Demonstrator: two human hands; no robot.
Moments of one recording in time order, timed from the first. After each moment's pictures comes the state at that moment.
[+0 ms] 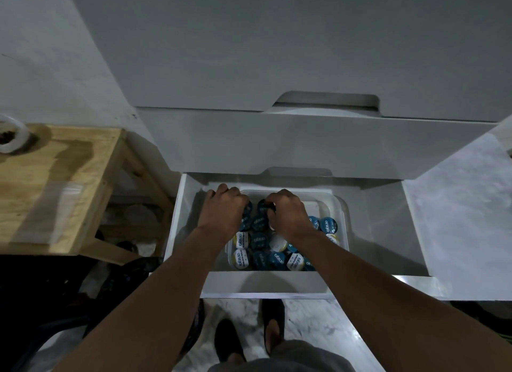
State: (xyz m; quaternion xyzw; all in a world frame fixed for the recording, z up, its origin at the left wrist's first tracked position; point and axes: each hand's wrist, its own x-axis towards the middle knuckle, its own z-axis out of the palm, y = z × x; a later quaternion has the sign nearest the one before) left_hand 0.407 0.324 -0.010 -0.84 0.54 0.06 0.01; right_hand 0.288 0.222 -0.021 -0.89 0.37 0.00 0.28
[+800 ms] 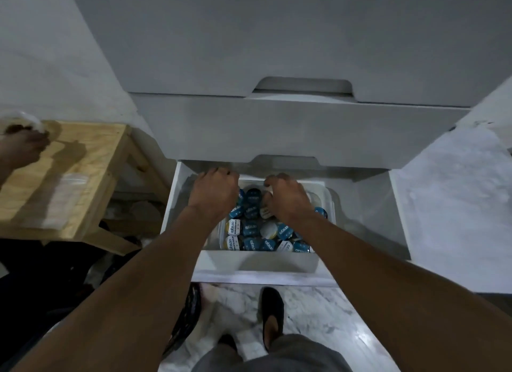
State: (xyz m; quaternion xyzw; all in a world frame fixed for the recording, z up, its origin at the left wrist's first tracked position) left_hand 0.398 0.323 0.021 -0.85 0.52 0.01 0.01; right_hand 0.272 0.214 0.004 -0.91 0.33 -0.02 0.24
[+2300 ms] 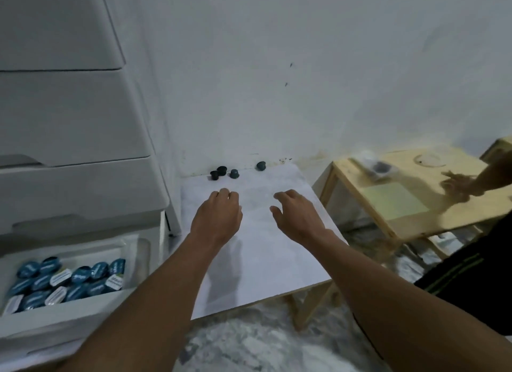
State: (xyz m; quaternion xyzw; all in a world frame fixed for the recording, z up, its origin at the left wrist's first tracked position) left_hand 0.010 0.075 0.099 -0.77 0.62 -0.09 -0.10; right_hand -0.151 -0.016 0.090 -0.88 0.45 -0.12 0.11
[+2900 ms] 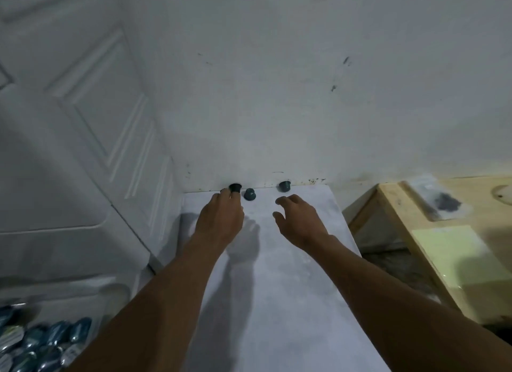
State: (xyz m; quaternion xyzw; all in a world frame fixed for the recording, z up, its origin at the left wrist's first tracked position) left_hand 0.102 -0.089 0.048 -0.84 0.53 -0.03 -0.08; right_hand -0.050 -0.187 0.045 -0.89 0.41 -0.06 0.18
